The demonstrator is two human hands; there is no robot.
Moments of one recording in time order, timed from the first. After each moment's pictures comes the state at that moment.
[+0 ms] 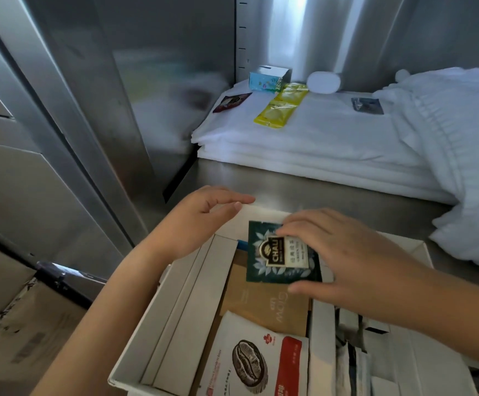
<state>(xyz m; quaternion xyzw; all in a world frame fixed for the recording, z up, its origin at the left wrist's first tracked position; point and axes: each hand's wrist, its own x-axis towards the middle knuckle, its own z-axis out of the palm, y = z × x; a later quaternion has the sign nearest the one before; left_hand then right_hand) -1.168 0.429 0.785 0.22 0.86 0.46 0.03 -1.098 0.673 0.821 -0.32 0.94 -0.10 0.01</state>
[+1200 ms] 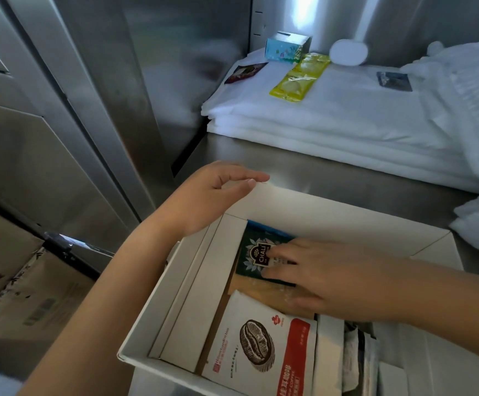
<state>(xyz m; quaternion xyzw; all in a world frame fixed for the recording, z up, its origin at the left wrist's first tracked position) -1.165 0.429 0.789 0.21 0.86 0.46 0.05 -1.110 0.653 0.777 -0.46 0.87 0.02 0.17</state>
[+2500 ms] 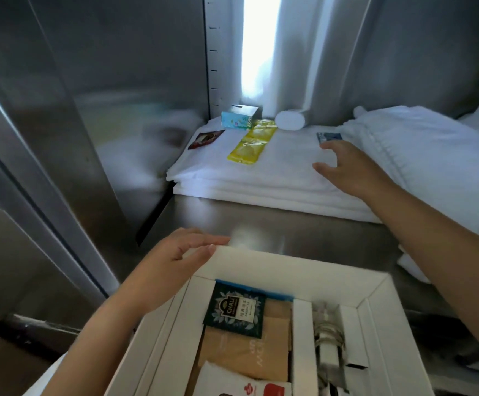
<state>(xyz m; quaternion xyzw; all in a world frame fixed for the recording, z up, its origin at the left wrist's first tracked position) -1.167 0.430 0.784 0.20 0.85 0.49 0.05 -1.274 0.763 0.840 0.01 0.97 -0.21 -0.13</state>
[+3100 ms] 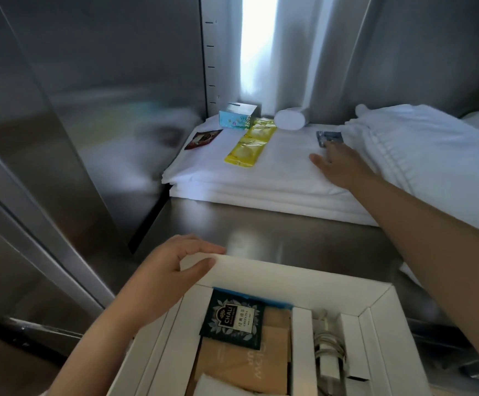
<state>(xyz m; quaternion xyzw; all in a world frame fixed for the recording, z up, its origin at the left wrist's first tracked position) -1.168 0.435 0.787 0.17 0.87 0.46 0.03 -1.343 0.784 0.813 0.06 0.98 -0.14 -0.09</state>
